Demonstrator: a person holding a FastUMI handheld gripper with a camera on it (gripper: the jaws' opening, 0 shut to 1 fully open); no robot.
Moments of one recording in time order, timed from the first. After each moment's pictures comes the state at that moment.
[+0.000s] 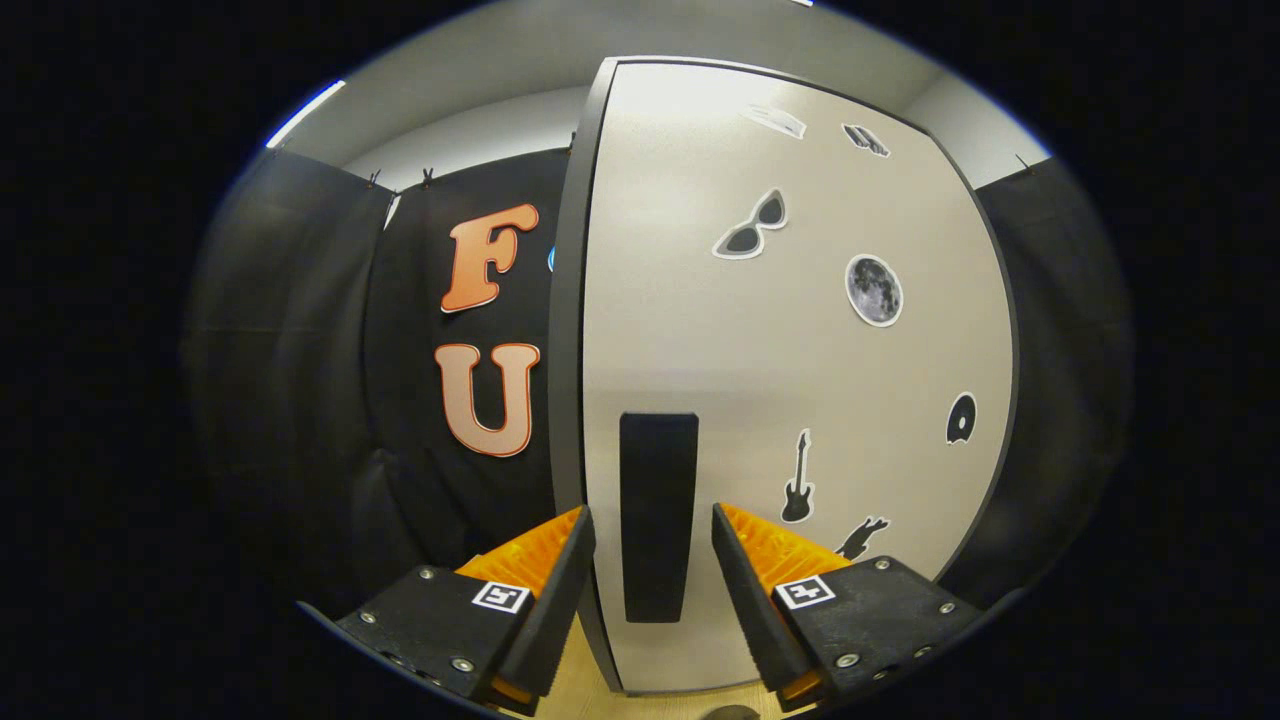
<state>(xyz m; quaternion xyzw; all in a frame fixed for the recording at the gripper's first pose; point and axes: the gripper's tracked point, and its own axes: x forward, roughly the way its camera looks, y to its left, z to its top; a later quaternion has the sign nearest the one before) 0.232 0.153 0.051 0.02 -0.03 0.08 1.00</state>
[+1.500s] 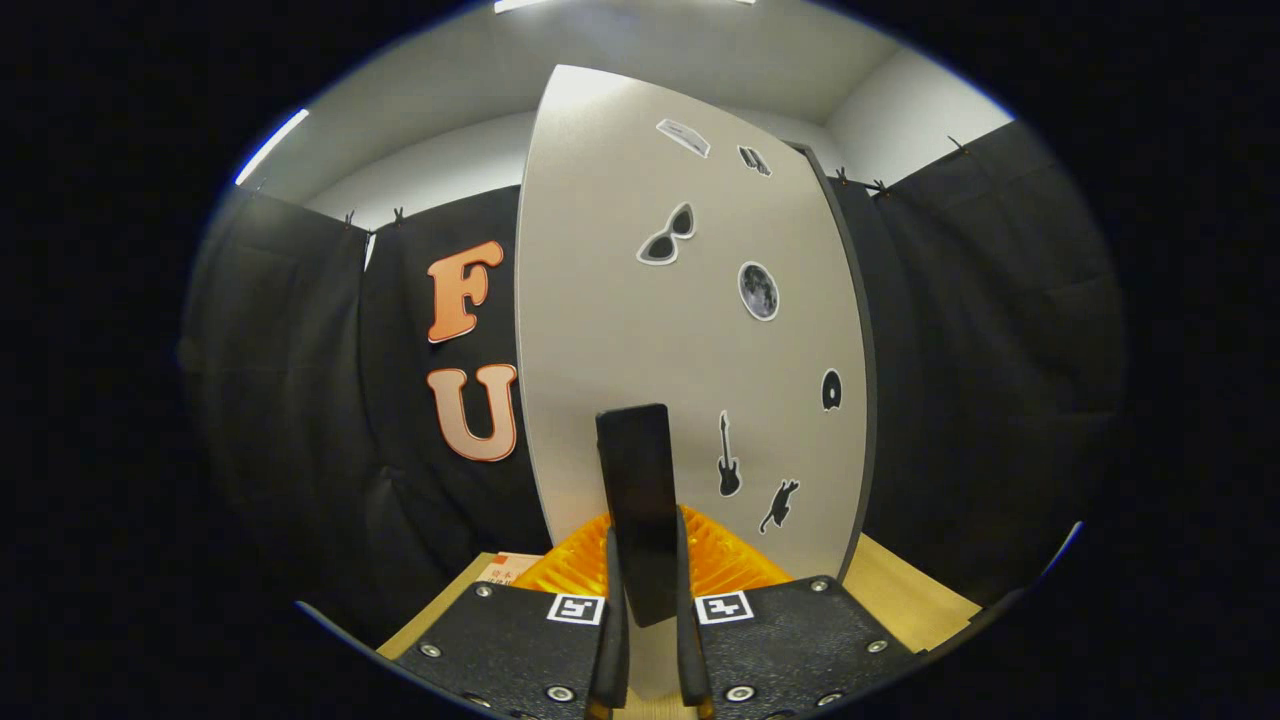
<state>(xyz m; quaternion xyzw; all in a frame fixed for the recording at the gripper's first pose) 0.134 0.087 0.042 0.06 -0.03 0.05 1.00</state>
